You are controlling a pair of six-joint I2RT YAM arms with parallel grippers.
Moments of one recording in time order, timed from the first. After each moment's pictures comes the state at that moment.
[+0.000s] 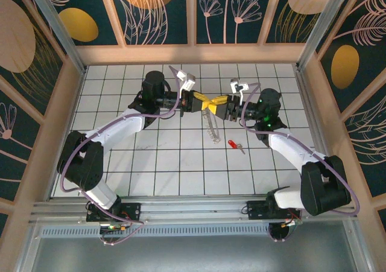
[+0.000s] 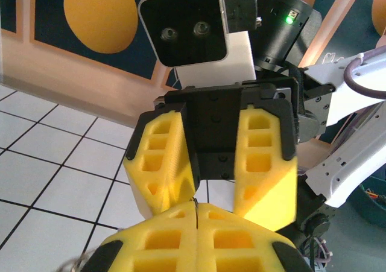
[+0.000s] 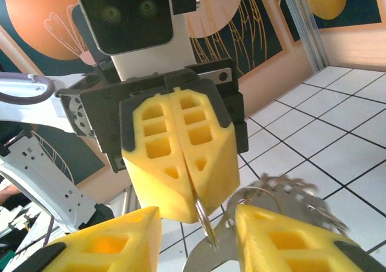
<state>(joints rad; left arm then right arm) -0.54 1.64 1.18 0.35 1.06 -0.27 0.31 1.32 0.75 0.63 -1.08 0.55</state>
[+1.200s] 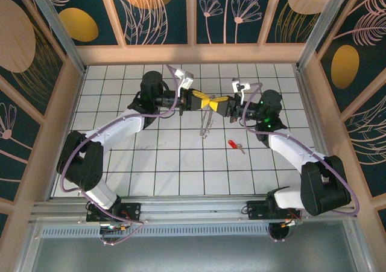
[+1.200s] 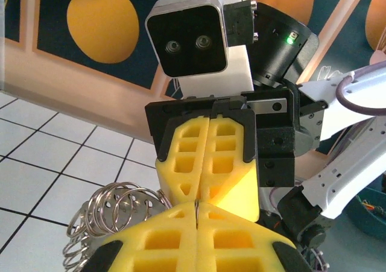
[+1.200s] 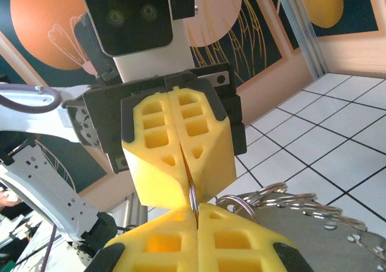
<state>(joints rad) -0.54 1.64 1.15 0.45 1.05 -0.35 0.31 1.32 0.73 0.71 -1.06 0.61</state>
